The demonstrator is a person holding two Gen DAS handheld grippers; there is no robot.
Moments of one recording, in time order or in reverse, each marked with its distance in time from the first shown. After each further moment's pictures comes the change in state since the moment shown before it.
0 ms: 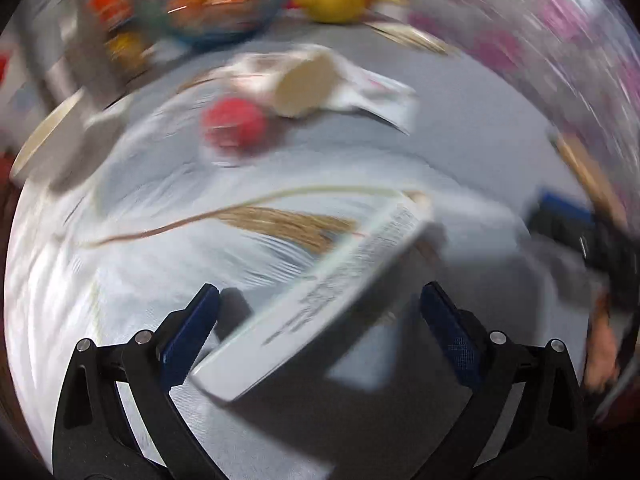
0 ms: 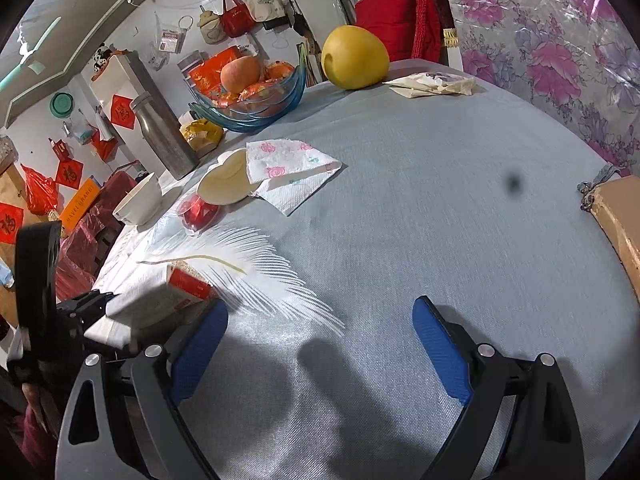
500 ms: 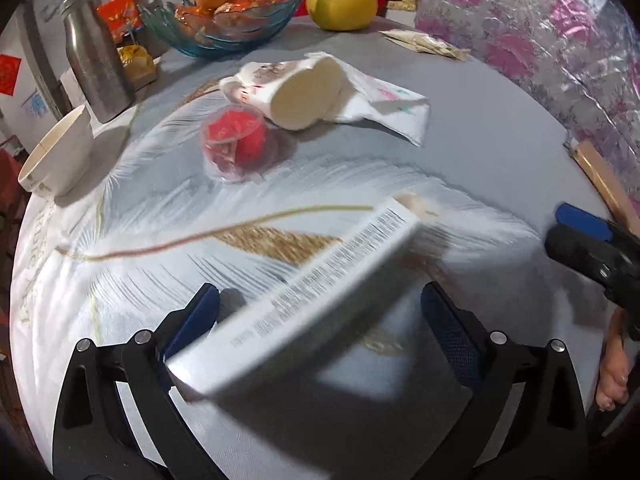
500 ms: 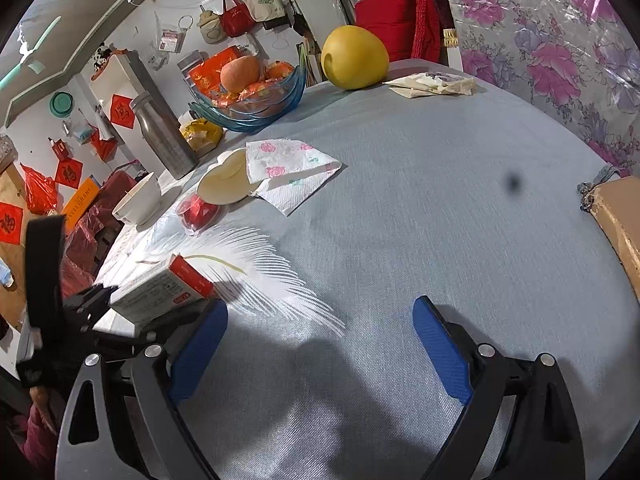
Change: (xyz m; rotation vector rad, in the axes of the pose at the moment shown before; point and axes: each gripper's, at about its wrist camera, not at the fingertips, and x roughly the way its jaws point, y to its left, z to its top) left arm 0.008 -0.021 -0.002 0.077 -0.013 0.048; right arm 0.001 -0.001 0.000 -0.002 0.001 -0.002
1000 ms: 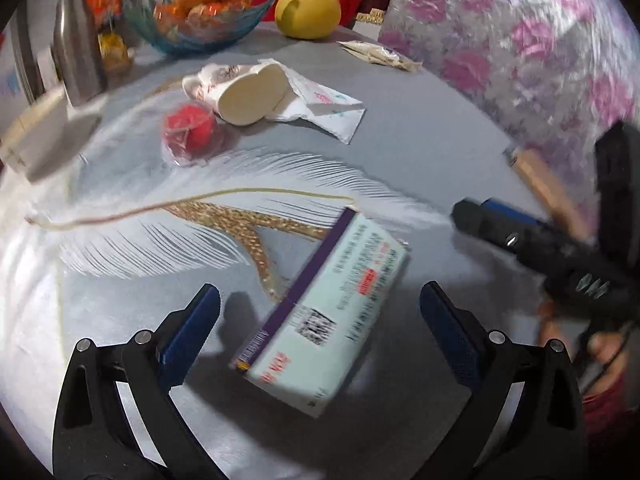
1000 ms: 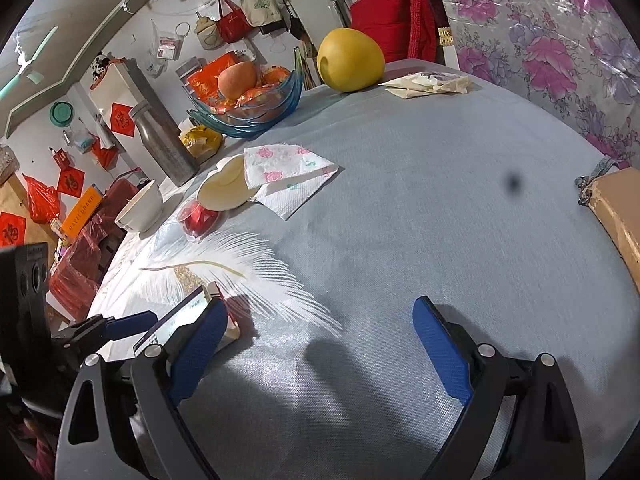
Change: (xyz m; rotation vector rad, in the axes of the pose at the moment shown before) left arm -0.023 -0.019 -0.011 -0.023 -0.035 -0.129; right arm -0.003 -0.005 0.000 0.030 -0.012 0.019
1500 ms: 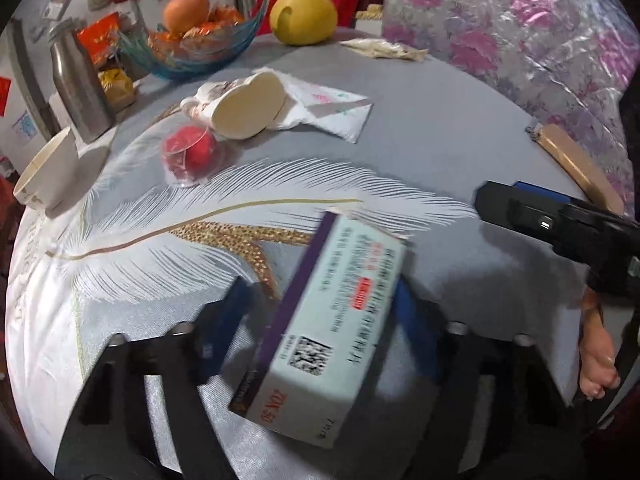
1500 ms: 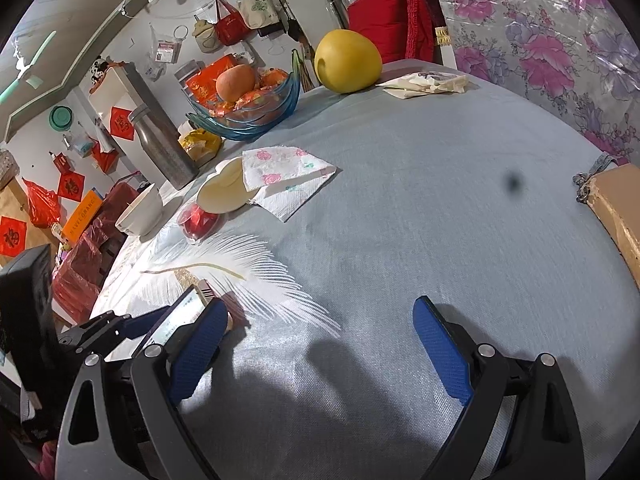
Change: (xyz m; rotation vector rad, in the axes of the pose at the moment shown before) left arm 0.009 -0.011 -0.002 0.089 -0.032 0.093; right arm -0.001 -0.001 0.001 0.010 -0.004 0.001
